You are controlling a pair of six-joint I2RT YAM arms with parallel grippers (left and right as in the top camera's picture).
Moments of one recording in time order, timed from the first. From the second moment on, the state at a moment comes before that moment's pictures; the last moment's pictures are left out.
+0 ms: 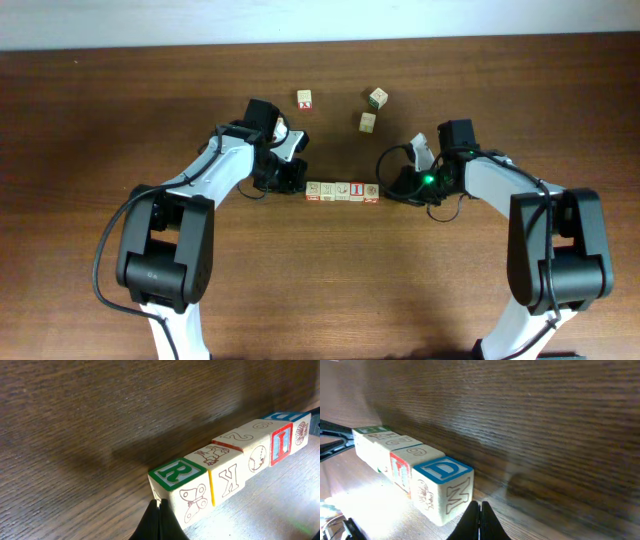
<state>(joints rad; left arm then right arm) -0.29 2.06 1.40 -0.71 0.47 -0.03 0.06 1.93 1.07 -0.46 -0.68 0.16</state>
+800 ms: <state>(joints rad) -0.29 2.06 1.40 -0.71 0.47 -0.03 0.09 1.93 1.07 -0.44 -0.70 0.16</state>
